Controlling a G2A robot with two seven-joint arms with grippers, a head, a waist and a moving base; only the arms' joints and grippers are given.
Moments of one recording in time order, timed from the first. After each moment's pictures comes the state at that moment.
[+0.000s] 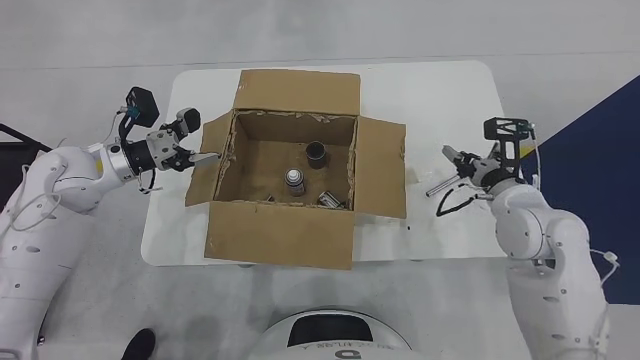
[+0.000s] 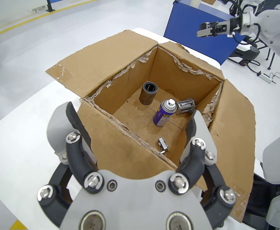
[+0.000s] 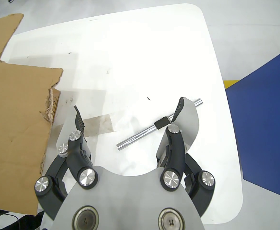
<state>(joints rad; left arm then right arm) 1.24 -0.77 -1.36 -1.42 0.60 -1.01 -0.26 -1.67 -1.22 1.68 -2.06 -1.11 0.11 0.77</state>
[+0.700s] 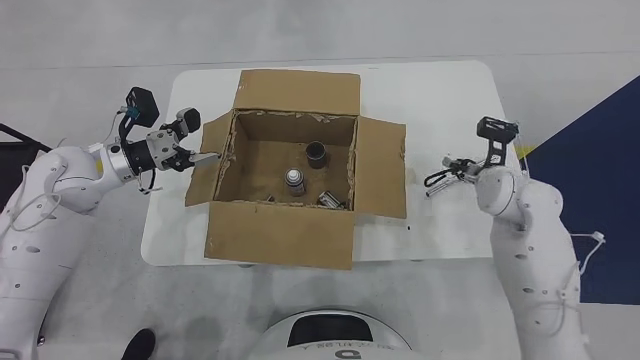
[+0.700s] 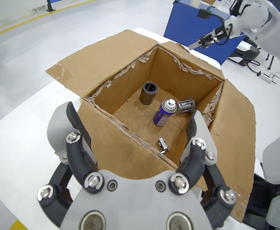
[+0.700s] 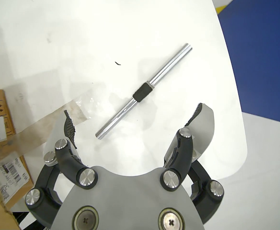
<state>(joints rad) 1.24 -0.77 -1.36 -1.42 0.60 -1.01 -0.26 -1.43 -1.23 1.54 -1.85 -1.35 0.47 1.24</state>
